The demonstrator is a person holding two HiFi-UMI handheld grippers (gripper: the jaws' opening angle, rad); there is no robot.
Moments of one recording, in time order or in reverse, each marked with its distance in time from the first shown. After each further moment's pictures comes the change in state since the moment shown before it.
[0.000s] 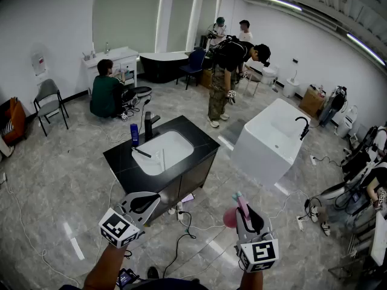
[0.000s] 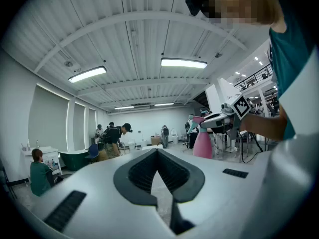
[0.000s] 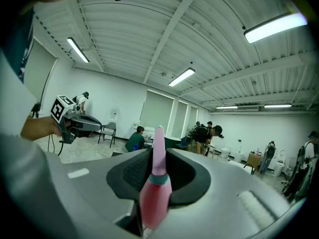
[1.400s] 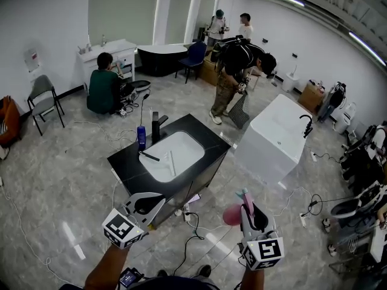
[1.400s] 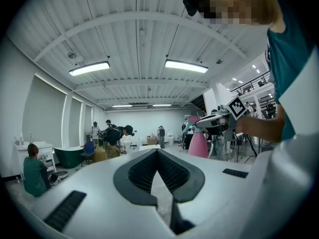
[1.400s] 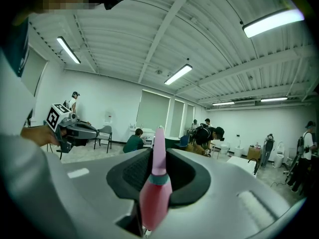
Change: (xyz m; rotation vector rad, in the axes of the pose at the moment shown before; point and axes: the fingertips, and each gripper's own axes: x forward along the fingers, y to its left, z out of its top) left arm -0.013 0.138 -0.040 -0.038 -0.007 -0.071; right arm 0.129 0.067 0.009 0.070 0.002 -0.040
